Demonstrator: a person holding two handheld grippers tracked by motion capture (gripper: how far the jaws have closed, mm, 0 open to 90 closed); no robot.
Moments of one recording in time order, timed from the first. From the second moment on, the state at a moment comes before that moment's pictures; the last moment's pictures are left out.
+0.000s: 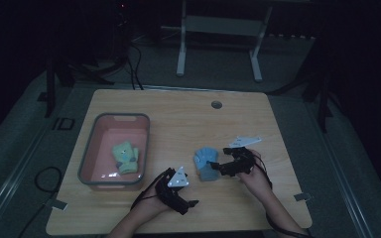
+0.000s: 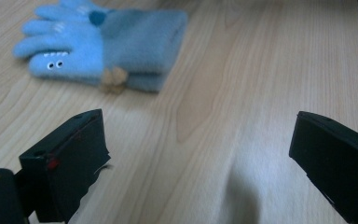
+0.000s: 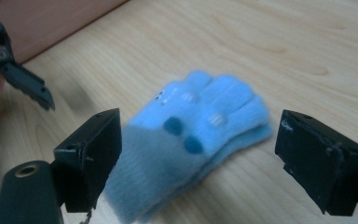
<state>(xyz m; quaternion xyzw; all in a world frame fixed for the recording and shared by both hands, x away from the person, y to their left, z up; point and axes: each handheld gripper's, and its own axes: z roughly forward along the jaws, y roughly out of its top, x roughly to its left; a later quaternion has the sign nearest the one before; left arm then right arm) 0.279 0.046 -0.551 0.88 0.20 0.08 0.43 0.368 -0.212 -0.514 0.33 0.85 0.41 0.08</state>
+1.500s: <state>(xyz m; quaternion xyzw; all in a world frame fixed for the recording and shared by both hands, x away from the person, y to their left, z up) 0.324 -0.013 -0.557 0.91 0.07 0.18 0.36 0.409 -0.192 -0.549 0.32 0.88 0.36 0.04</state>
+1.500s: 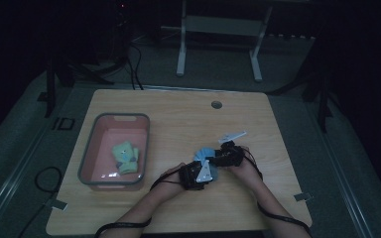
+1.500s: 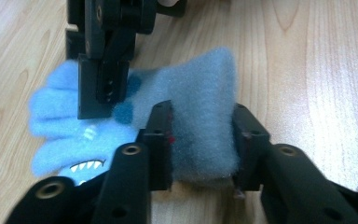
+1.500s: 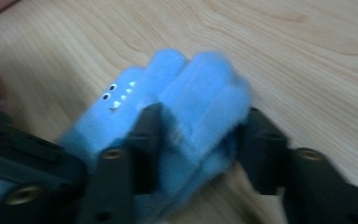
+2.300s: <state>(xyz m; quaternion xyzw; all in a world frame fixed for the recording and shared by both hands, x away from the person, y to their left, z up) 0.328 0.008 -0.500 0.92 0.09 0.16 0.34 0.411 -0.181 -0.510 0.32 0.85 0.41 0.00</state>
